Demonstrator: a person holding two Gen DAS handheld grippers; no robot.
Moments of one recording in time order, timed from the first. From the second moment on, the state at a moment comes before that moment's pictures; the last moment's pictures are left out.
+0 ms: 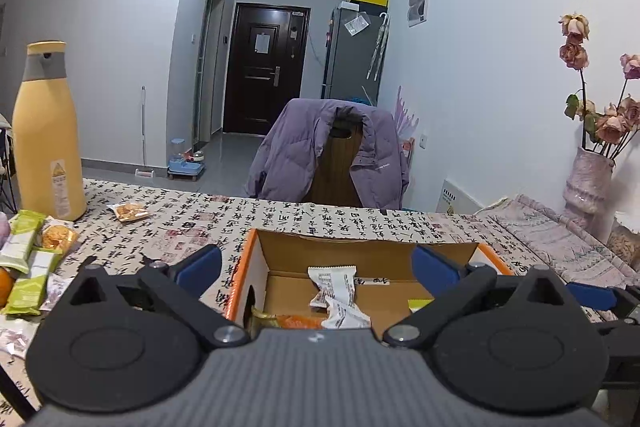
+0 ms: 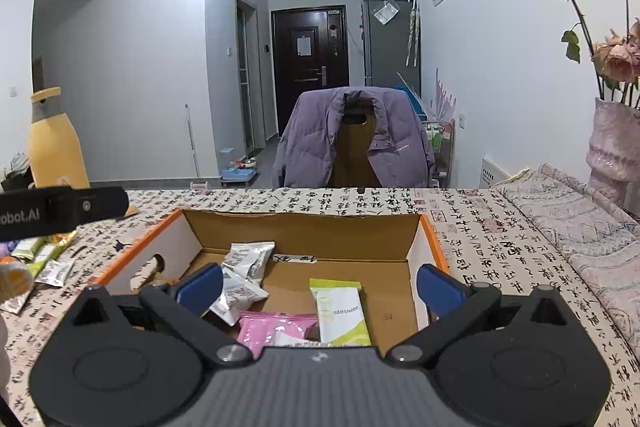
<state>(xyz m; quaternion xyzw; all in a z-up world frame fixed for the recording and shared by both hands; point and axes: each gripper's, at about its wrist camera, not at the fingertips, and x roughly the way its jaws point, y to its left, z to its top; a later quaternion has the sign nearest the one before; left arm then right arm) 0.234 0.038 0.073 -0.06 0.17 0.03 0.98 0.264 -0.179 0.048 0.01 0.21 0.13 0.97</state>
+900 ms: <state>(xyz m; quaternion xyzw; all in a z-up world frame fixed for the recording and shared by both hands) 0.102 0.034 0.003 -0.04 0.23 0.02 0.97 0.140 -0.226 -0.003 0.01 0.28 0.12 0.95</state>
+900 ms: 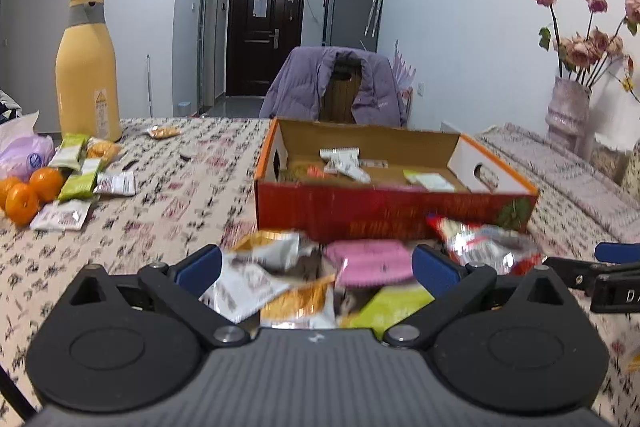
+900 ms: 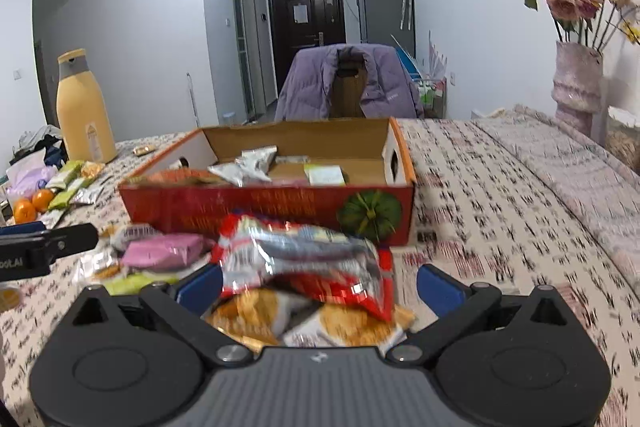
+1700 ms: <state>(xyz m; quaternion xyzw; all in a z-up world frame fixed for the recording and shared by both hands) 0.091 0.035 -0.026 -0.04 0.22 0.02 0.97 0.168 -0.228 -0.027 0.00 0.34 0.06 0.94</state>
